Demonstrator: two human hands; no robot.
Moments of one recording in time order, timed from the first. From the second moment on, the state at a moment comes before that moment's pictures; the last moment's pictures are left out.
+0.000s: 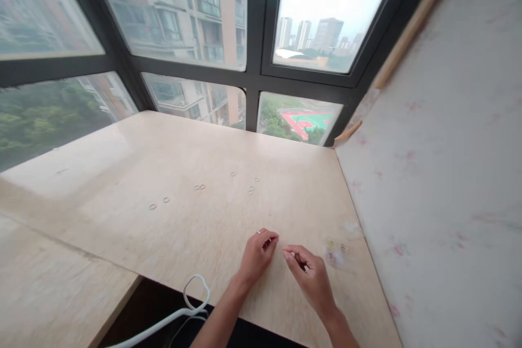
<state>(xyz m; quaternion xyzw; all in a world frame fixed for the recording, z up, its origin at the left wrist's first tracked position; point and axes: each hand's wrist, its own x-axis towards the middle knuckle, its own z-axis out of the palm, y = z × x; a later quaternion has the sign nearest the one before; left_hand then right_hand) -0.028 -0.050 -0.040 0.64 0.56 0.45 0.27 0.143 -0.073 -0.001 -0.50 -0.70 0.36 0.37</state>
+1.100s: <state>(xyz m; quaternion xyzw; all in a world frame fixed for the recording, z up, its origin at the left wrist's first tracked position) -0.029 -0.055 -0.038 0.62 0.60 0.42 0.29 -0.133 0.090 0.020 -0.35 -0.92 0.08 -0.15</state>
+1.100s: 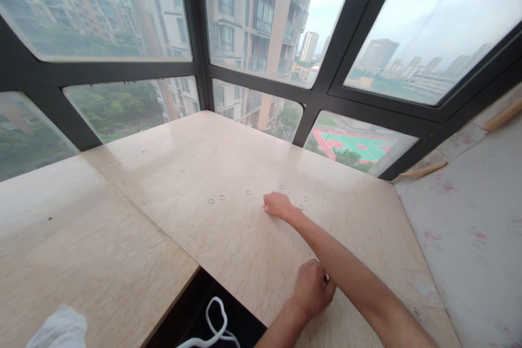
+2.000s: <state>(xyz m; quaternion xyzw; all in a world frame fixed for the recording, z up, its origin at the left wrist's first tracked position) -0.031 -0.052 -0.037 0.68 0.56 0.38 0.28 0.160 -0.042 0.009 -0.59 -0.51 0.46 0.42</state>
